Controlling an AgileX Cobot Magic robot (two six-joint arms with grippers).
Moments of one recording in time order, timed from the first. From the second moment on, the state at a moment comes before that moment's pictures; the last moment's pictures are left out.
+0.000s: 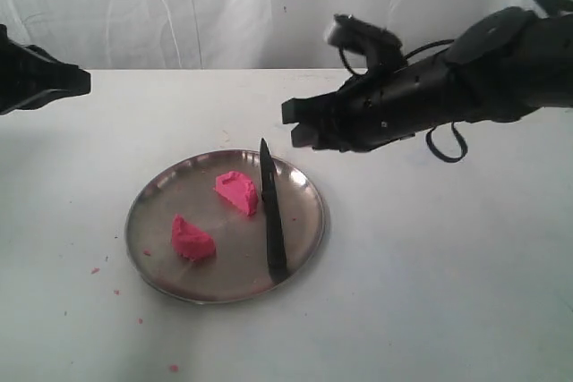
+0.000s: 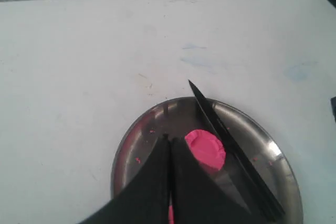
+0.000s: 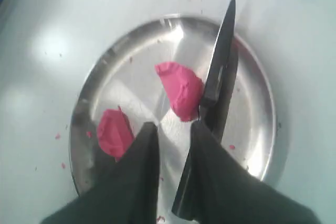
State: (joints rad) left arm 0.05 1.25 -0.85 -1.18 0.51 1.12; right arm 0.40 1.68 -1.09 1.03 0.46 -0.72
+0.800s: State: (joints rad) left arm 0.05 0.71 -0.50 -1.33 0.52 1.25; right arm 0.39 0.71 -0.67 1.07 0.34 -0.84
